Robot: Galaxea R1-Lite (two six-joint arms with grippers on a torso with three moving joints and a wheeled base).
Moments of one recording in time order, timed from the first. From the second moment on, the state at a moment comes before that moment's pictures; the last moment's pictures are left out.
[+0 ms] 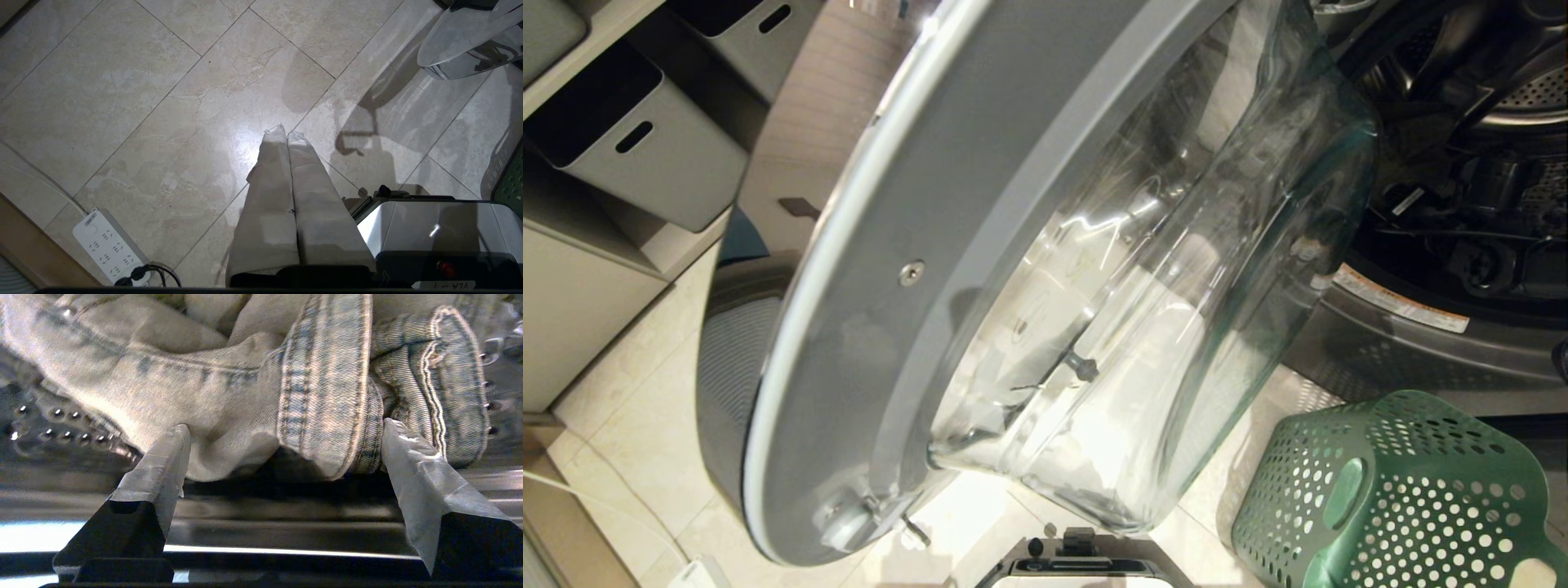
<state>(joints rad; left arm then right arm) -0.01 0.00 0.00 0.00 0.00 -0.02 -0.26 2.35 -1.96 -0.39 -0.17 0.55</state>
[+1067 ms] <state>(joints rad) -0.01 0.00 0.00 0.00 0.00 -0.02 -0.25 2.28 -1.96 -0.37 -0.16 0.55</state>
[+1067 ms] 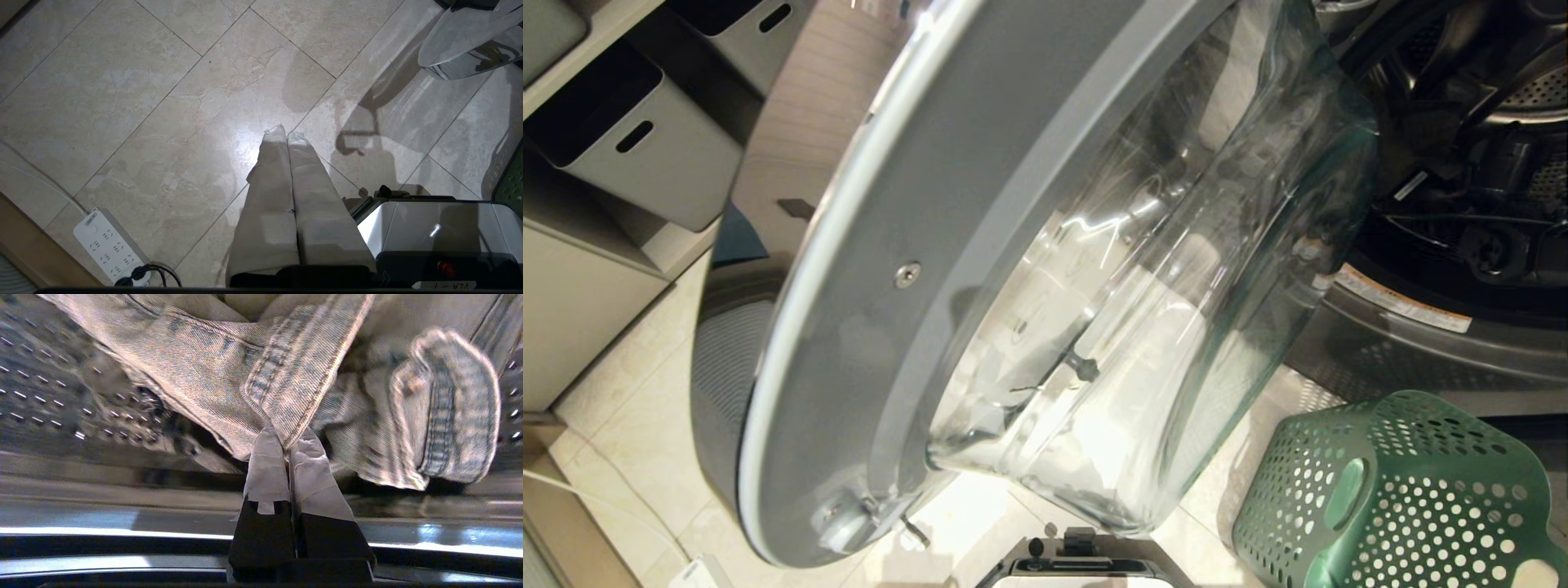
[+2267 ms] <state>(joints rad) -0.01 0.00 0.00 0.00 0.00 -0.02 -0.25 1.74 -1.43 -0.35 -0.20 0.51</state>
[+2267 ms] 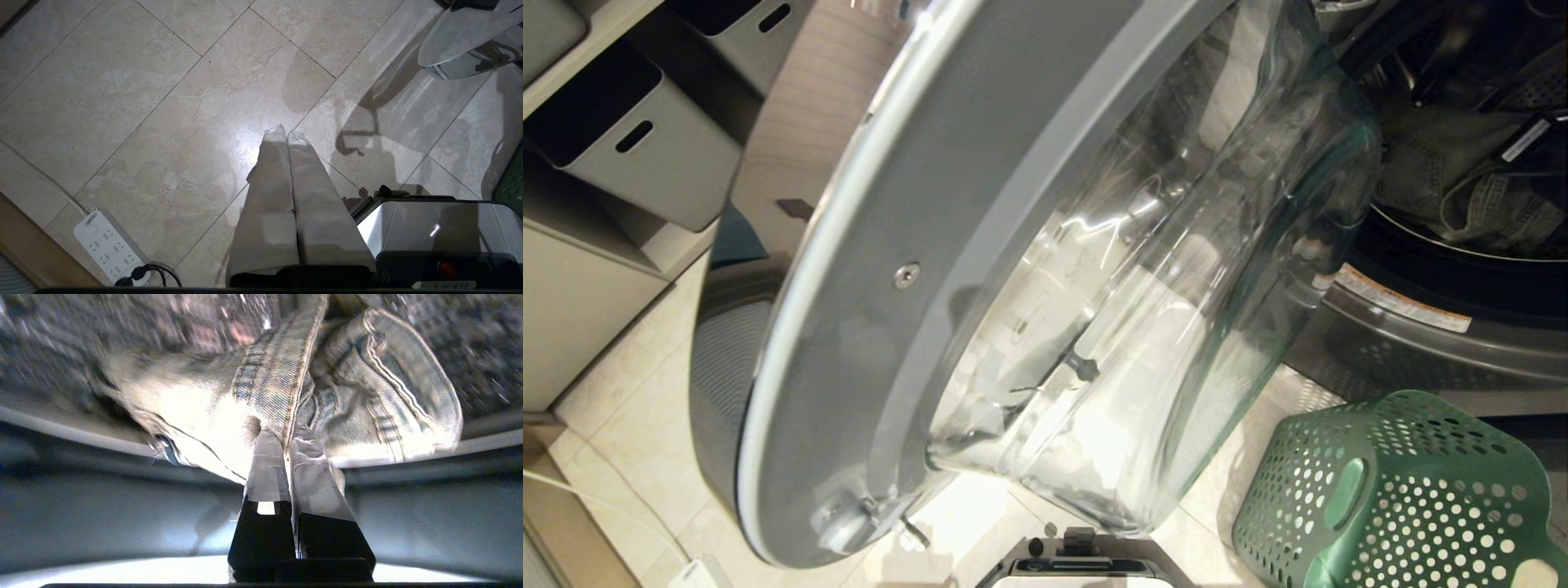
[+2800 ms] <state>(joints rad) -0.01 0.00 0.00 0.00 0.00 -0.02 -0.24 1.57 -1.19 -0.34 -0.18 0.44</state>
